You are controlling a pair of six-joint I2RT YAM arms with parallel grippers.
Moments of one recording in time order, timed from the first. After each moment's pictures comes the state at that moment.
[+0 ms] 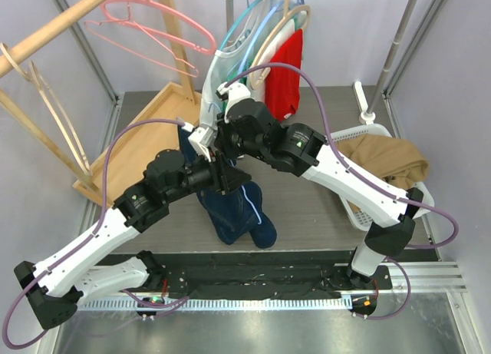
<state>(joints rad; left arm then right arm) -0.83 0.93 0.98 -0.23 0.17 -0.58 1.06 1.66 1.98 -0.79 0.28 0.42</state>
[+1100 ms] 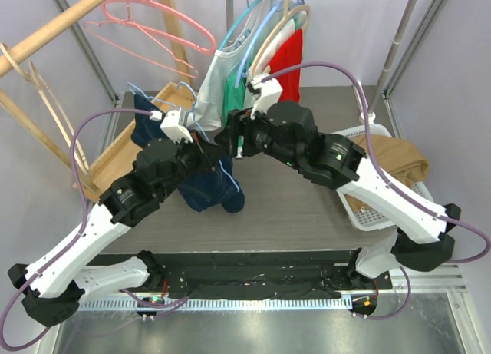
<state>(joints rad) -0.83 0.94 1.17 -0.44 -0.27 -0.62 1.06 1.47 1.84 -0.63 0.28 0.42</state>
